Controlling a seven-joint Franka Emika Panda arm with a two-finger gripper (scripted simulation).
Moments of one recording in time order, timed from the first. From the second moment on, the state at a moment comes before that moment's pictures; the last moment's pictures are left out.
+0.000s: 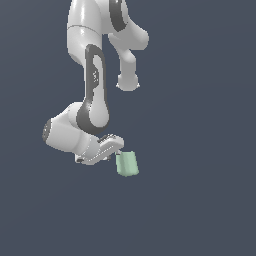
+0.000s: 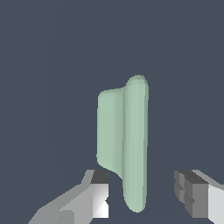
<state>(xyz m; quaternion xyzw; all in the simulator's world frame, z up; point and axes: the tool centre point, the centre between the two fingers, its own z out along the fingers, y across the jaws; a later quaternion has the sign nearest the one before) 0.038 -0.065 0.078 -0.94 -0.08 0.02 0.34</state>
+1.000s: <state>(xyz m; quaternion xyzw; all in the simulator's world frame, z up) 0.036 -0.047 0.054 -0.94 -0.08 0.02 0.34</state>
